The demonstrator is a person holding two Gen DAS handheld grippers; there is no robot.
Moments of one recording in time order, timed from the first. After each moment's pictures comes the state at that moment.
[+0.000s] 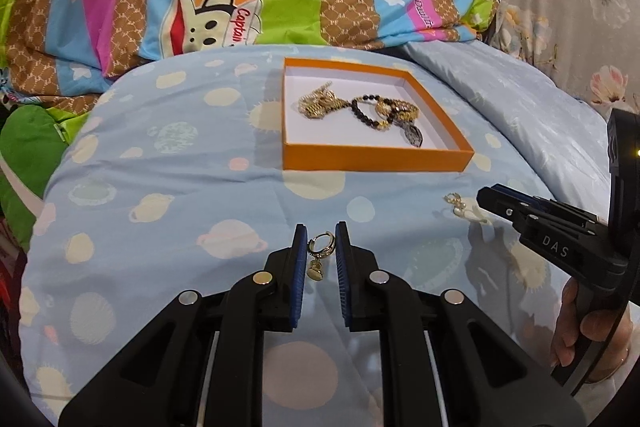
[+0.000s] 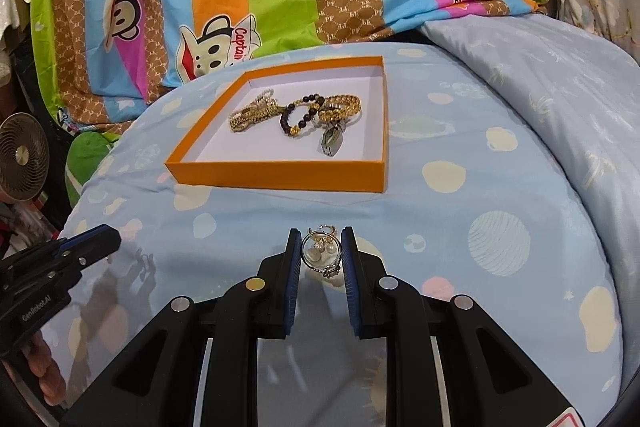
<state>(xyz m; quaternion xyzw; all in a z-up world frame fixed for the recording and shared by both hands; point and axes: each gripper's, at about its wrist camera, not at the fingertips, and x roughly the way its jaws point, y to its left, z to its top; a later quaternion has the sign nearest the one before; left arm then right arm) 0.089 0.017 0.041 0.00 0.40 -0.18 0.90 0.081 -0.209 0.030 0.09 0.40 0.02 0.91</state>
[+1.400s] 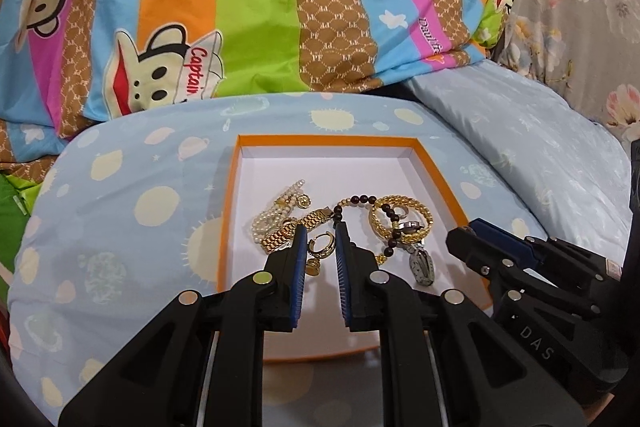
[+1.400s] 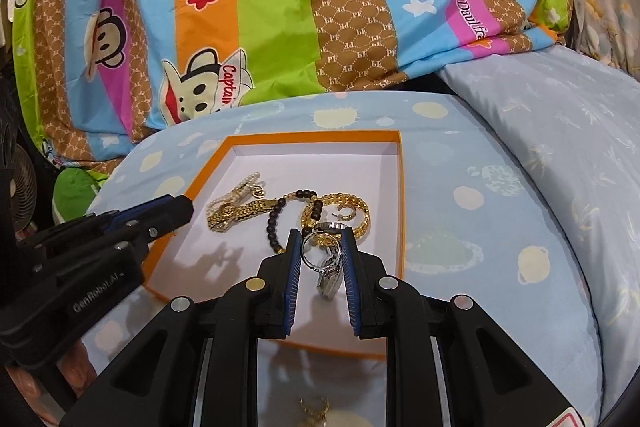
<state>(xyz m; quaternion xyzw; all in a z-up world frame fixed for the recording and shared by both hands) 0.225 -0.066 0.042 0.01 0.38 -0.19 0.90 0.197 -0.215 0.040 0.08 0.38 0.02 0.92</state>
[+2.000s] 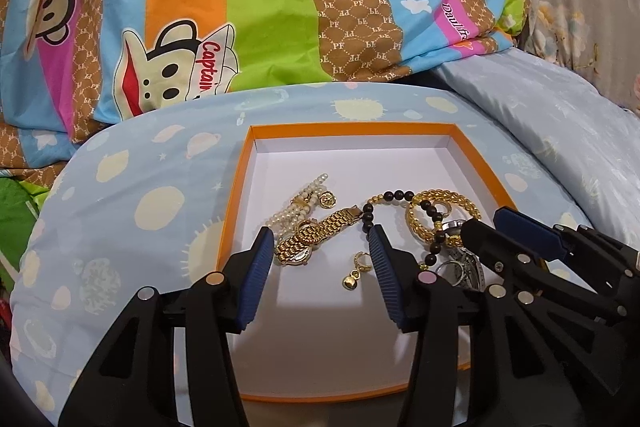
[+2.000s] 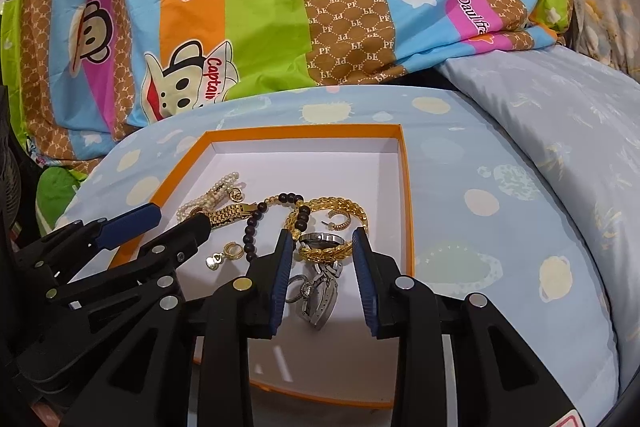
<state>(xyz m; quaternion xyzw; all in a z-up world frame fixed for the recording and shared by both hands) 0.238 -0.076 0.016 0.04 0.37 -0.14 0.92 0.213 -0.213 0.020 0.08 0.37 0.01 0.93</state>
